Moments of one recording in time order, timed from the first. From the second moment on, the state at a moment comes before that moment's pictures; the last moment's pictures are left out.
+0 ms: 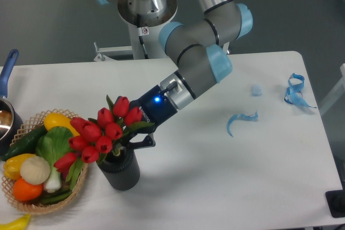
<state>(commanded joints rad) 2.53 -1.90 -1.75 -0.80 0.24 1.19</state>
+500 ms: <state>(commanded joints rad) 2.54 -1.89 -1.69 -0.80 0.20 1.04</state>
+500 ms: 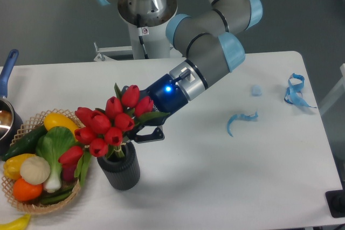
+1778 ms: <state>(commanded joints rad) 2.61 -1.85 -1.60 -0.80 0.08 0.86</state>
